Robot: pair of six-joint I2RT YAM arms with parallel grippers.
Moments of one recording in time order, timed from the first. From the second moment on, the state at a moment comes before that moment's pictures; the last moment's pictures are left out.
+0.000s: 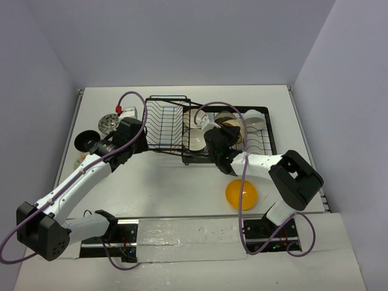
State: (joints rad) left arm -0.51 1.16 0.97 -0.59 -0.38 -0.52; right arm 0.73 1.59 0.76 0.41 1.10 -0.75
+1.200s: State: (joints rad) left arm -0.52 1.16 0.97 -0.61 -0.39 -0.51; right arm 0.71 1.70 0.54 1.05 0.81 -1.10
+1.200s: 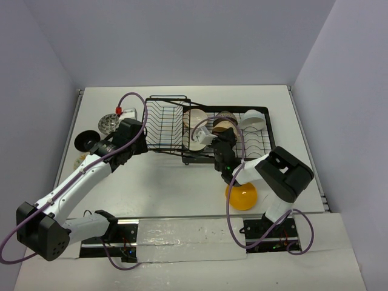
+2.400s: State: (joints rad) left arm -0.52 1.15 0.97 -0.61 -0.40 -0.51; right arm 0.72 1.52 0.47 0.76 0.79 -0.83
